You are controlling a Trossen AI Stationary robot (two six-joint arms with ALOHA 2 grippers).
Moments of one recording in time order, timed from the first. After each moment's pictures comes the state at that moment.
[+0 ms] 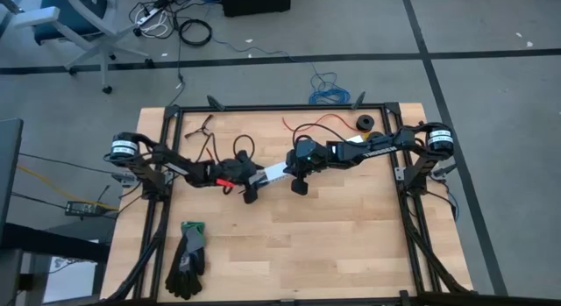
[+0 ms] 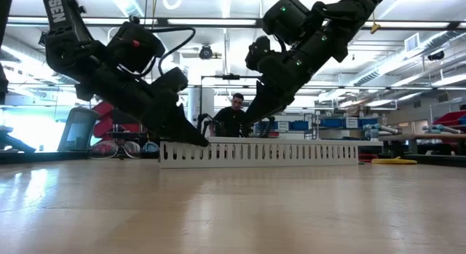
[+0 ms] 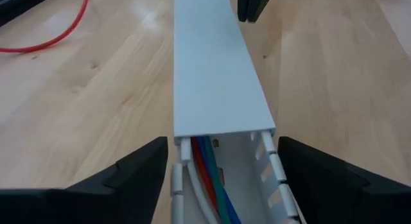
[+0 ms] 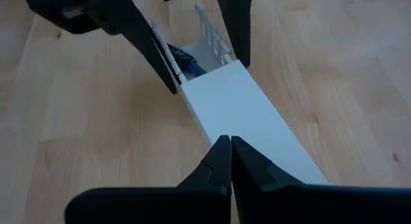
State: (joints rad) left arm 0.07 1.66 0.44 0.73 -0.17 -0.10; right arm -0.11 1.72 0.97 0.06 -0.03 0.04
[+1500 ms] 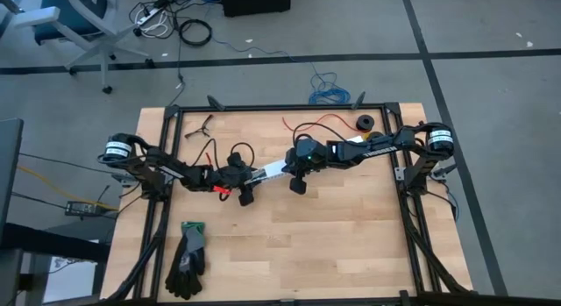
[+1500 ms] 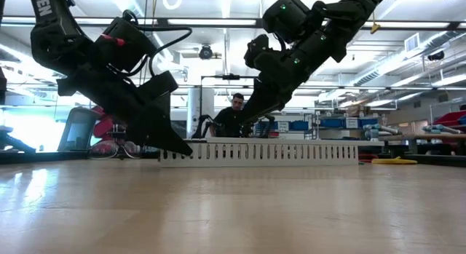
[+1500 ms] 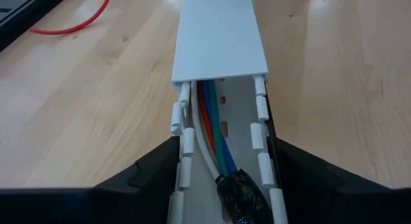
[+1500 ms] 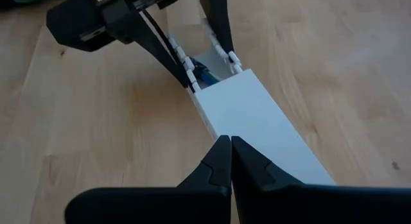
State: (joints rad) left arm 0.00 1.60 0.40 0.60 -0.35 -0.08; right arm -0.11 1.72 0.97 0.09 -0.03 0.06
